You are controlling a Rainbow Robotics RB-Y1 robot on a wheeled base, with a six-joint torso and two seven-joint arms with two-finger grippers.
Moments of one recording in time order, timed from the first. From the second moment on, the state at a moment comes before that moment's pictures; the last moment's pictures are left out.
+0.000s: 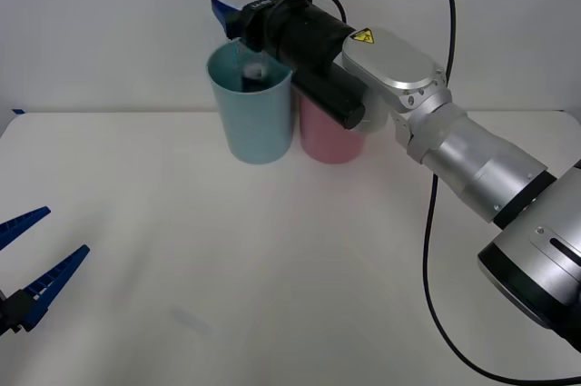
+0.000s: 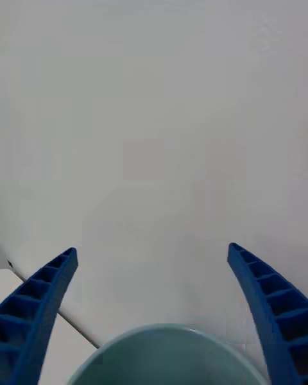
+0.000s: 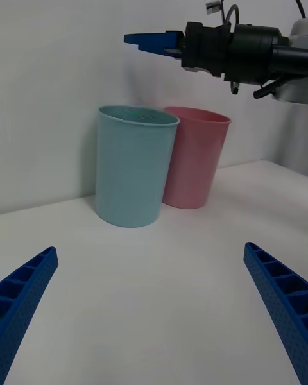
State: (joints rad) right arm -1.09 -0.26 0.62 -0.94 0.90 -0.06 -0.13; left arm 0.35 0.40 0.52 -1.66 -0.96 -1.22 0.00
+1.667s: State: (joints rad) right arm -0.31 -0.83 0.39 -1.87 0.89 -0.27 -0.11; left arm 0.35 0.40 0.52 -1.66 -0.96 -1.22 0.00
